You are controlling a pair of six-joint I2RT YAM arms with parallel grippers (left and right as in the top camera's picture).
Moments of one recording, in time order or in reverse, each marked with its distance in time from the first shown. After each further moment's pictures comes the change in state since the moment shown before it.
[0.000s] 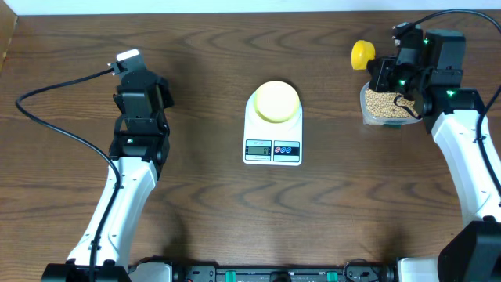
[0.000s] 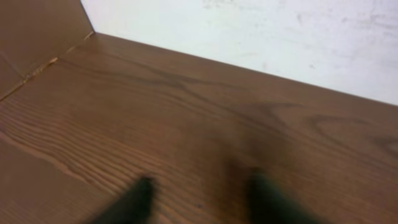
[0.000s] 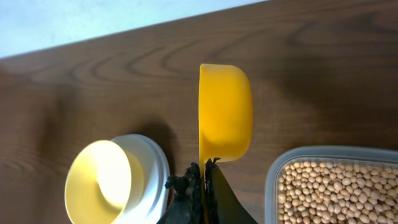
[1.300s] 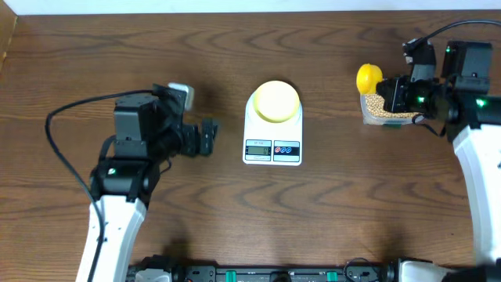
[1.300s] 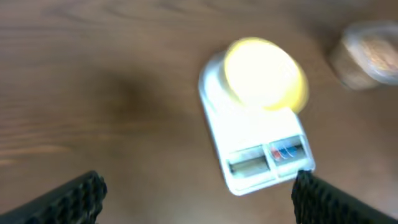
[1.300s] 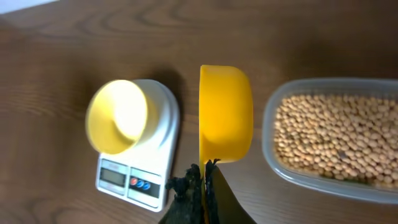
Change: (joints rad) left arm -0.020 -0.267 0.056 -0.621 0.786 0.269; right arm -0.048 -0.139 0.049 -0.360 -0.095 -0.151
